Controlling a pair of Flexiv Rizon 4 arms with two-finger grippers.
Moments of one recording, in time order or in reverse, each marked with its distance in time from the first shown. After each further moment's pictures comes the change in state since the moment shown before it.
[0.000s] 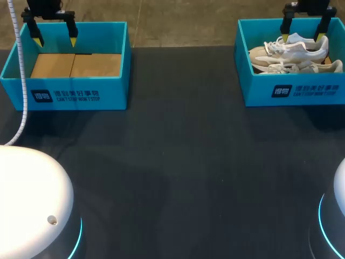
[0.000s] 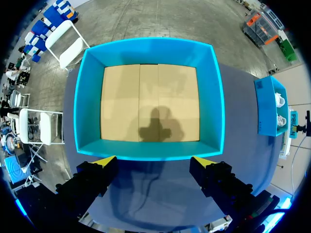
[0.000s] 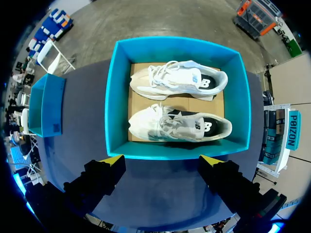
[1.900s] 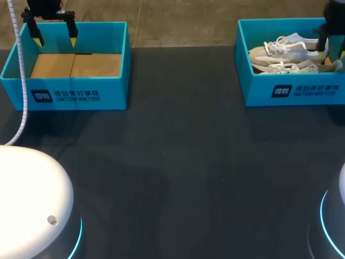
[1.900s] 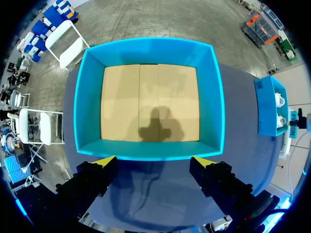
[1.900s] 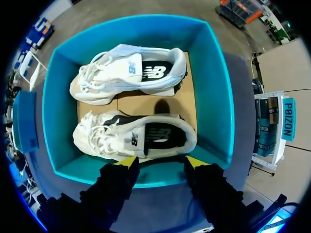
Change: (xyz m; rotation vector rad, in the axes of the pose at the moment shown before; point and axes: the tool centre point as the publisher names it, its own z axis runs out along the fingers) left arm 0.000 0.000 0.000 0.000 0.000 0.000; right arm -0.124 0.015 0.078 0.040 -0.099 0.103
